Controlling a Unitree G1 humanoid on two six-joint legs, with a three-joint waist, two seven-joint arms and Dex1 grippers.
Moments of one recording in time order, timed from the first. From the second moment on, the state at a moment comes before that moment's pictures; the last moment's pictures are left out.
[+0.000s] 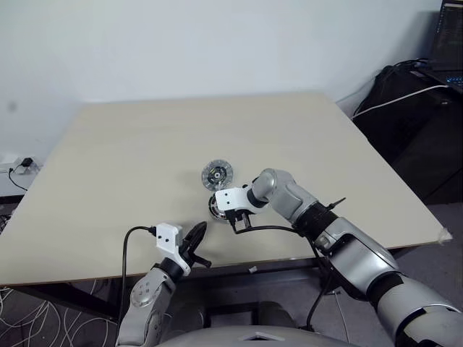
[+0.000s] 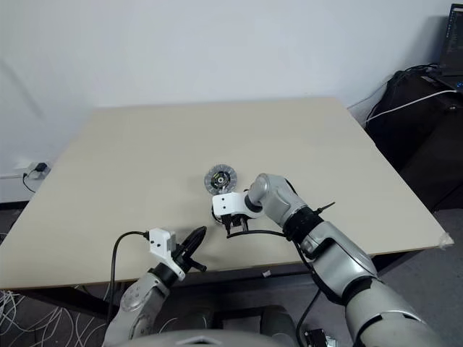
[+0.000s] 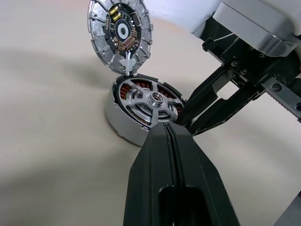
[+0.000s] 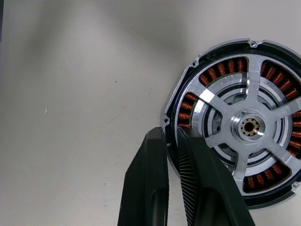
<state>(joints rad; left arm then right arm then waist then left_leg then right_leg) 0.32 0.06 -0.13 -0.08 -0.29 0.00 -0.48 -0.81 -0.30 0.71 0.55 -0.33 0.26 1.21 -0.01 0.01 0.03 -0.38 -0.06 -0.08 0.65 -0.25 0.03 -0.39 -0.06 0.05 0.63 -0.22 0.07</state>
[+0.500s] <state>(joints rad) 0.32 0.05 -0.13 -0.08 -0.30 0.02 -0.48 -0.49 -0.31 0.45 0.05 -0.15 0.85 1.06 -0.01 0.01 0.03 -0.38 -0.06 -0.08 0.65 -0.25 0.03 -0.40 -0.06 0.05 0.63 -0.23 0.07</state>
